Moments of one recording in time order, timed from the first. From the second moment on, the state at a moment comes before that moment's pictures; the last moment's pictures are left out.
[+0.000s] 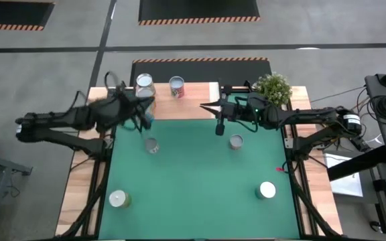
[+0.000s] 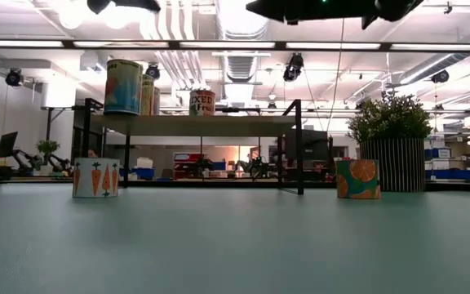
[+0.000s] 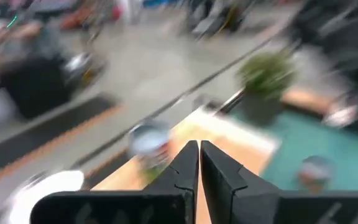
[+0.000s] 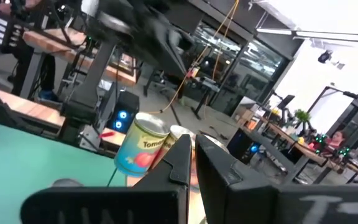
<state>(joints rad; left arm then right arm) 0.04 0.92 1.05 -0.44 -0.68 -0.17 -0.21 1.34 0.93 0.53 -0.06 -0.49</state>
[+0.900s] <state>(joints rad) 0.46 1.16 1.29 -1.02 -0.35 -0.20 -0.21 1.35 0.93 0.48 0.00 -0.51</state>
